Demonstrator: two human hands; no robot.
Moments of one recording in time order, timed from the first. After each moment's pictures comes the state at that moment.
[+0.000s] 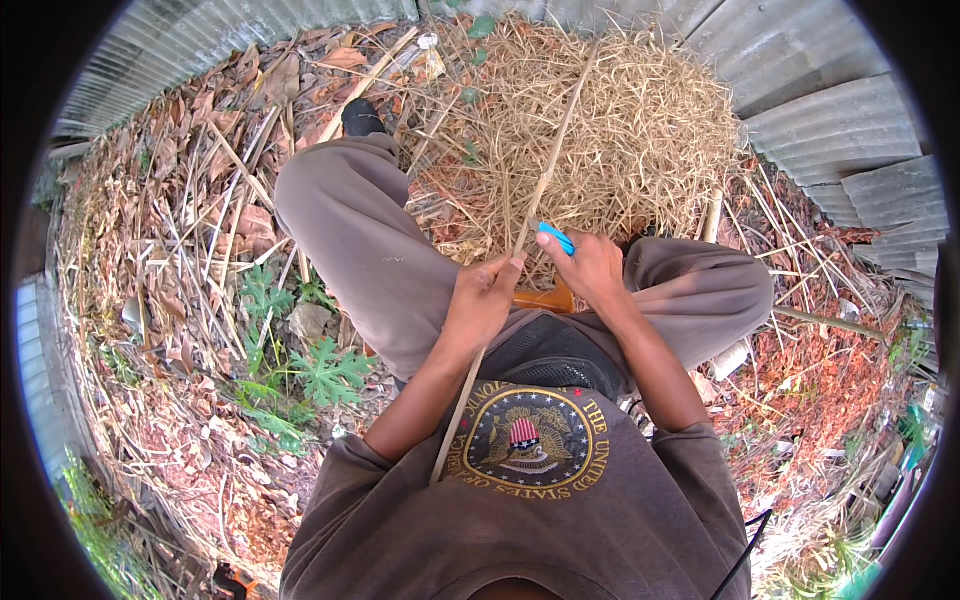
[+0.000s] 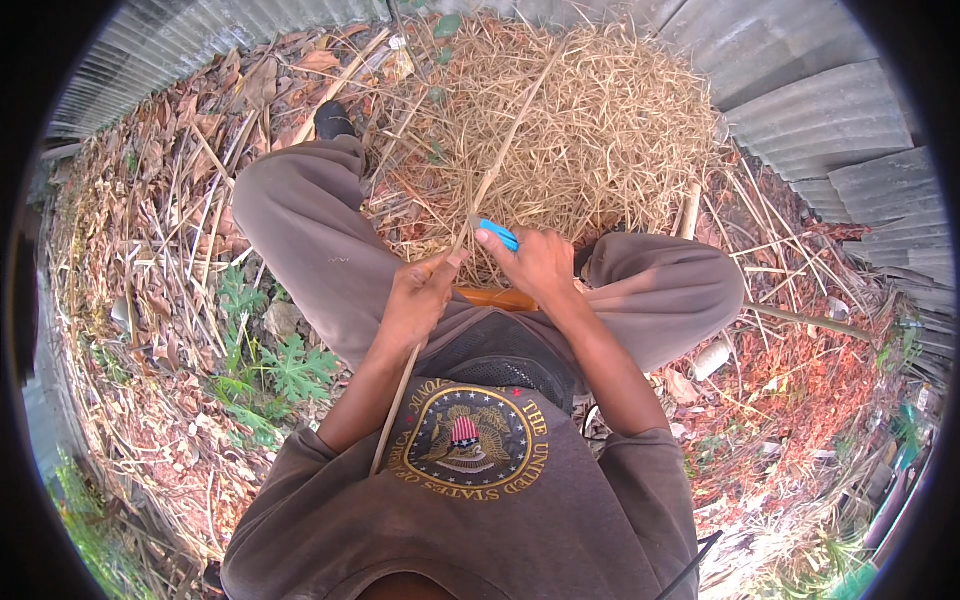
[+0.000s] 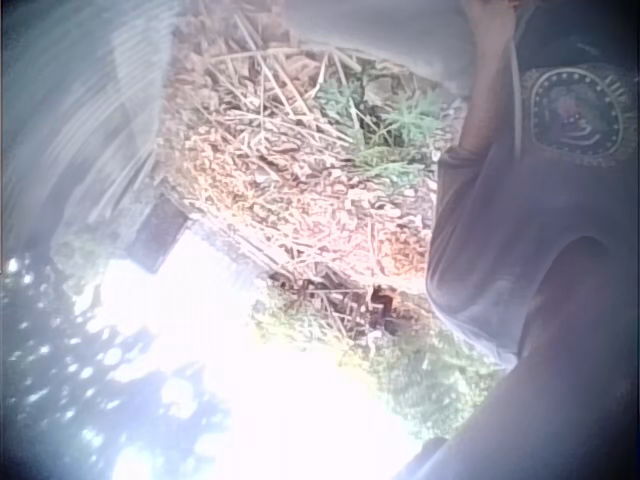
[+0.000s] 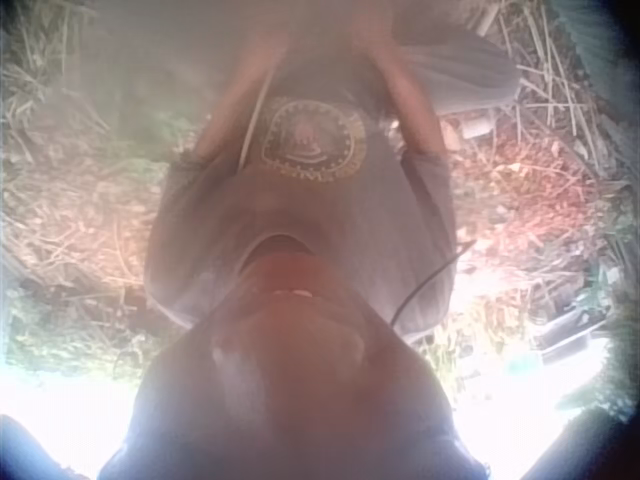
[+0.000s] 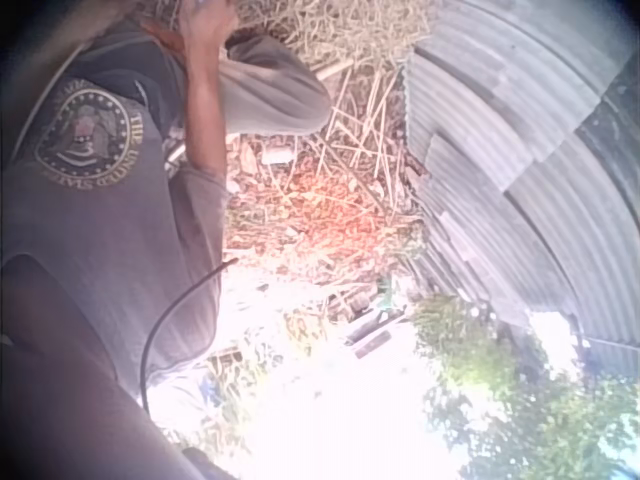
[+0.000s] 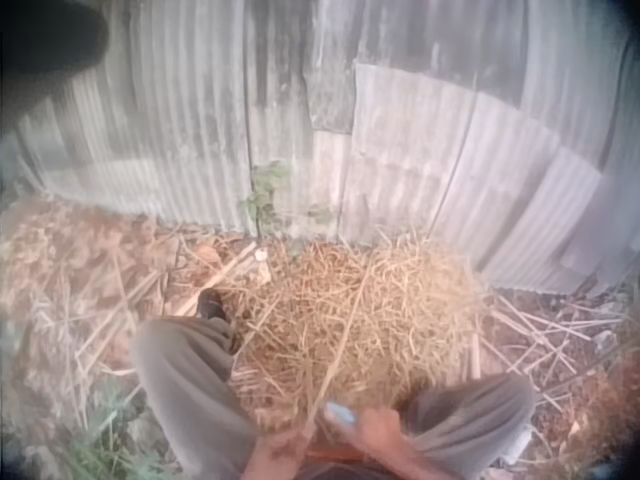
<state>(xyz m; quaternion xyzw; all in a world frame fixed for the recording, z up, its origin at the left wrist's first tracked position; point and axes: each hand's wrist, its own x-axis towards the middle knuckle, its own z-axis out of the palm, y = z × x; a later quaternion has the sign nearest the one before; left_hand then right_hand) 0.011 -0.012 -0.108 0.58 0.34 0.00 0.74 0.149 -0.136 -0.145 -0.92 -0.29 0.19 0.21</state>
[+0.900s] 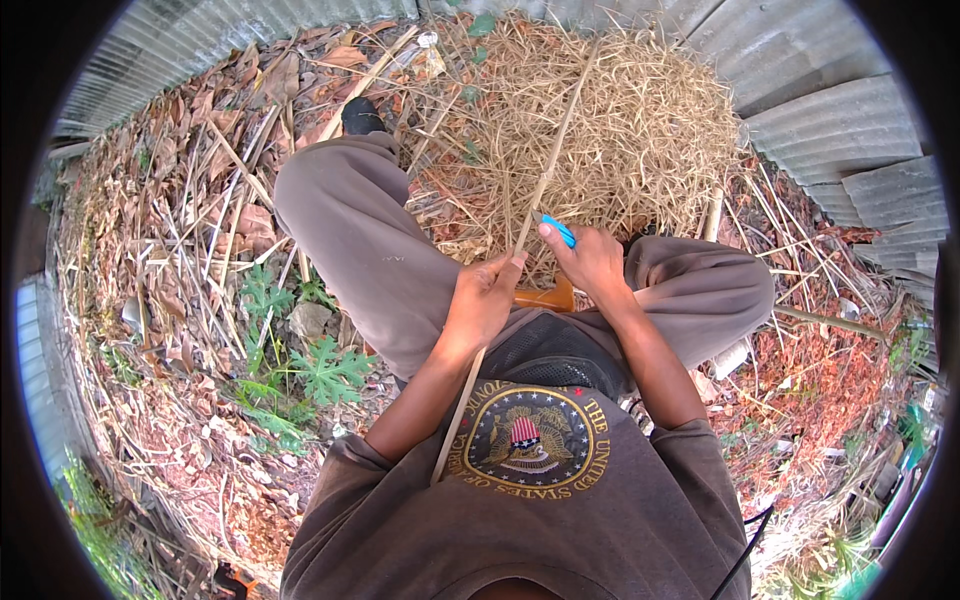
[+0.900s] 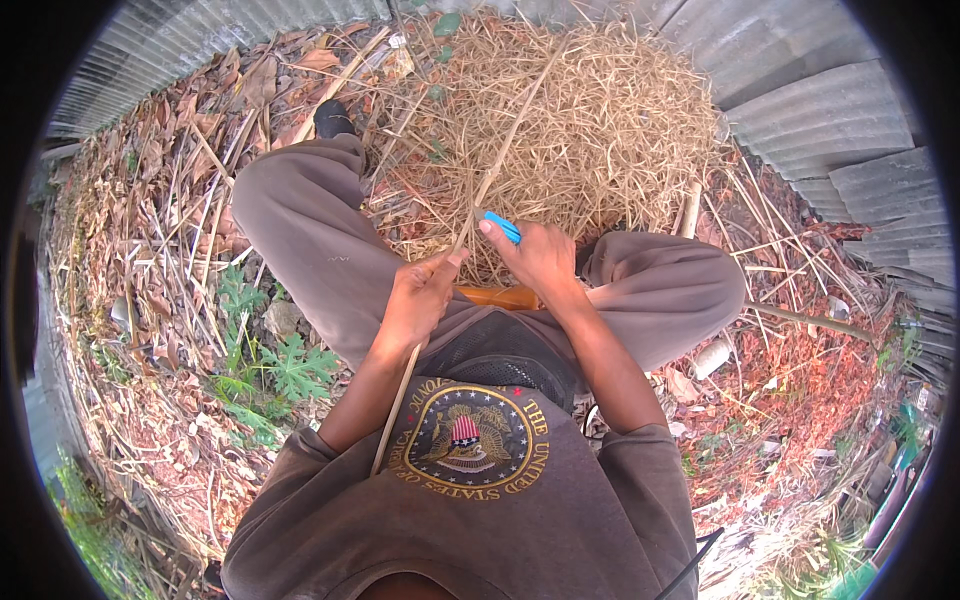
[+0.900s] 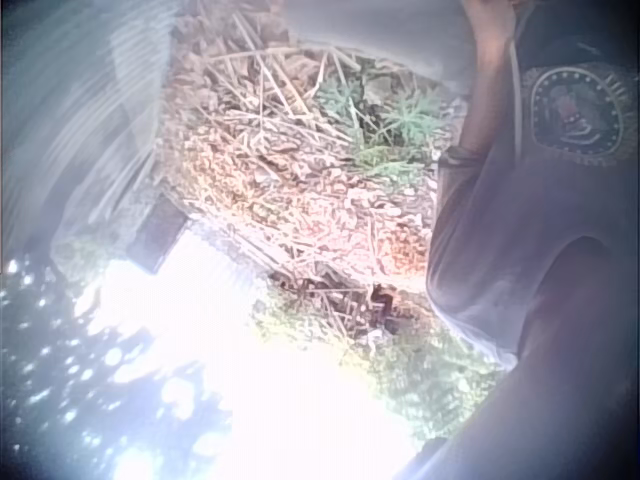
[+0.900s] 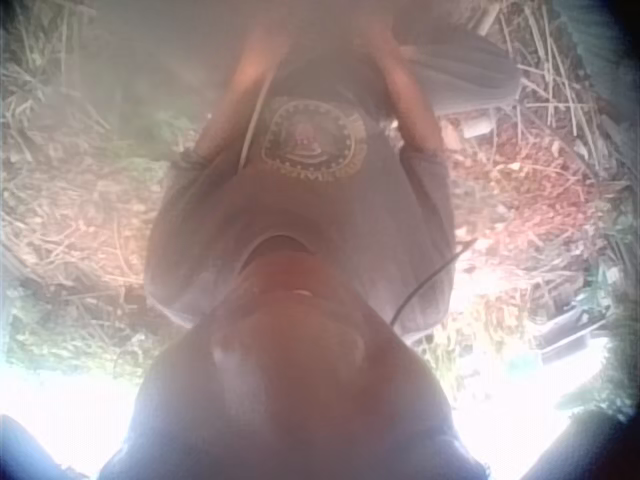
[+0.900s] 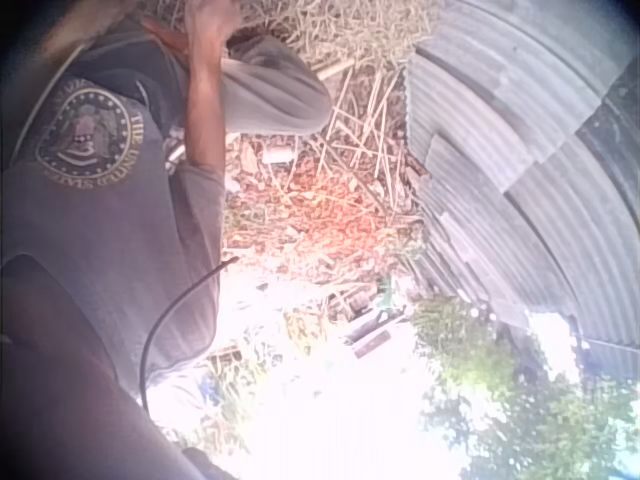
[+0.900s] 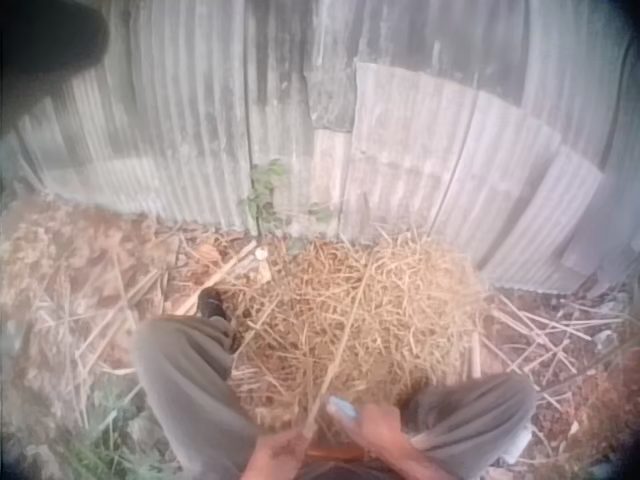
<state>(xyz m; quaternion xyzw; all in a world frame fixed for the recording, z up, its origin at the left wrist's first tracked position) 0.011 -0.015 -0.117 0.58 0.34 0.01 0.74 0.154 -0.133 -0.148 -0.92 -0.28 0.19 0.22</state>
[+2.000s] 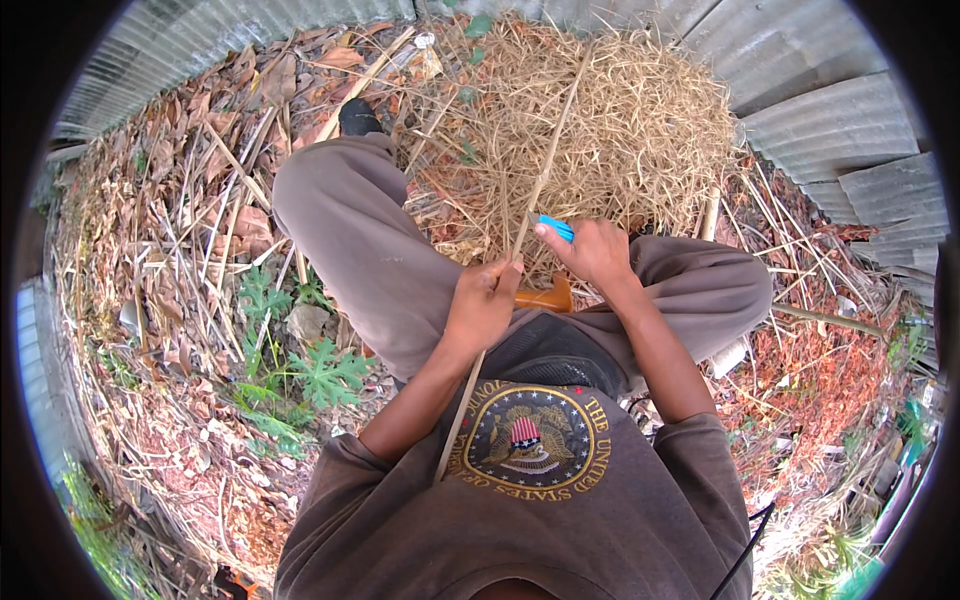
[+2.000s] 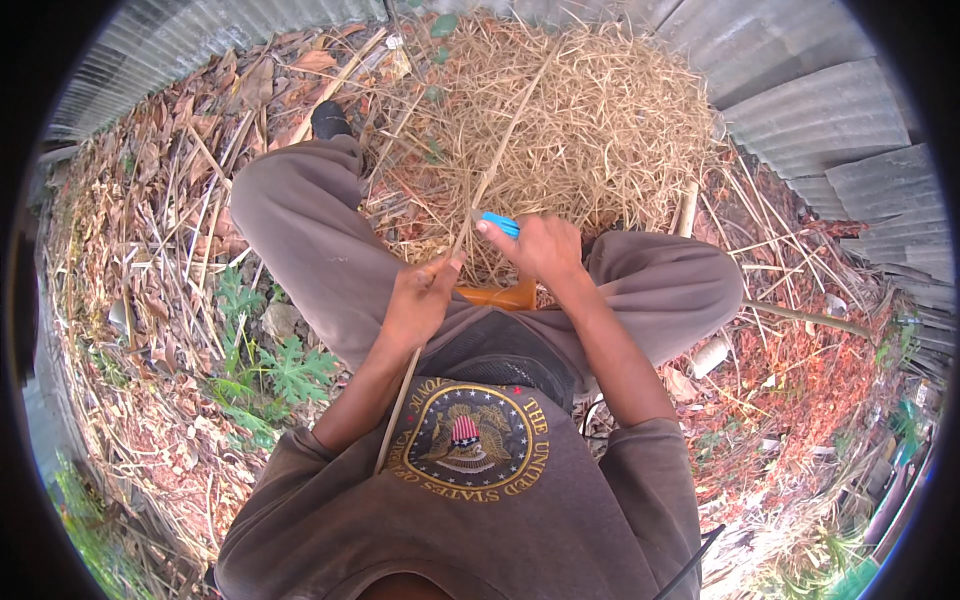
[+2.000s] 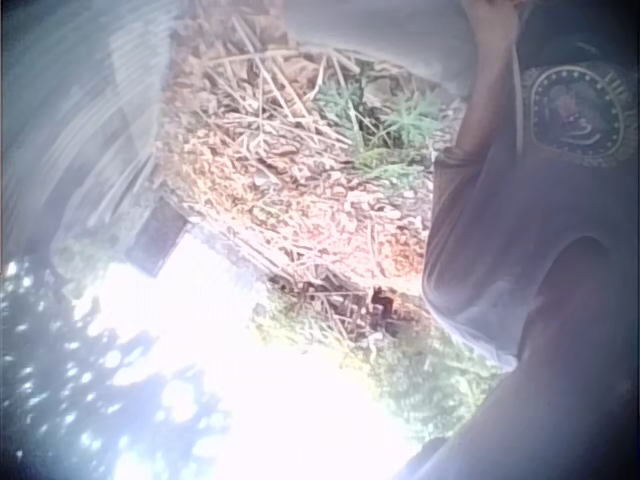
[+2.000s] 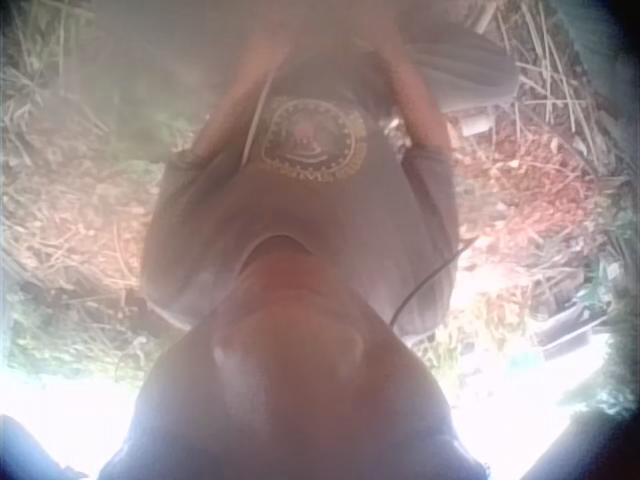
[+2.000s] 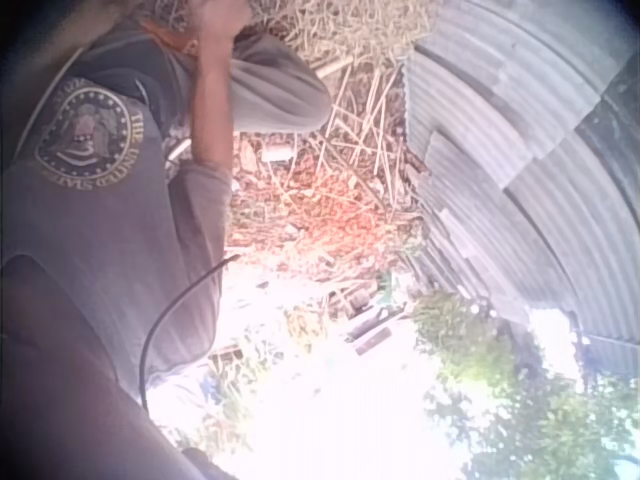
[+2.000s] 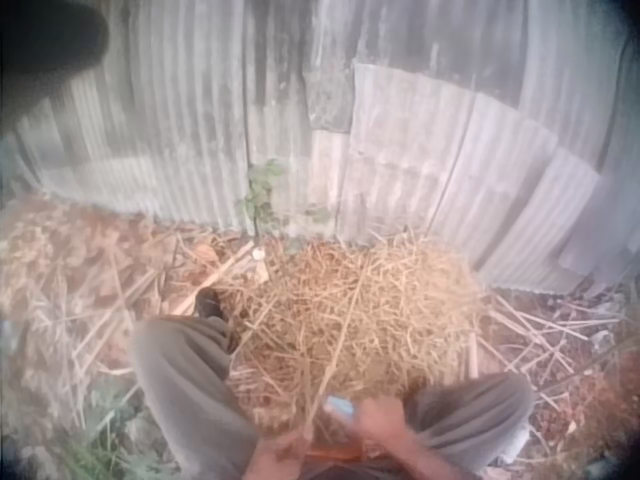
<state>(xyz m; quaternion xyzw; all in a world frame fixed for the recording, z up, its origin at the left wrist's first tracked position) 0.007 -0.013 -0.119 0.69 0.29 0.02 0.67 0.168 -0.133 -0.148 -0.92 -0.34 0.15 0.11</state>
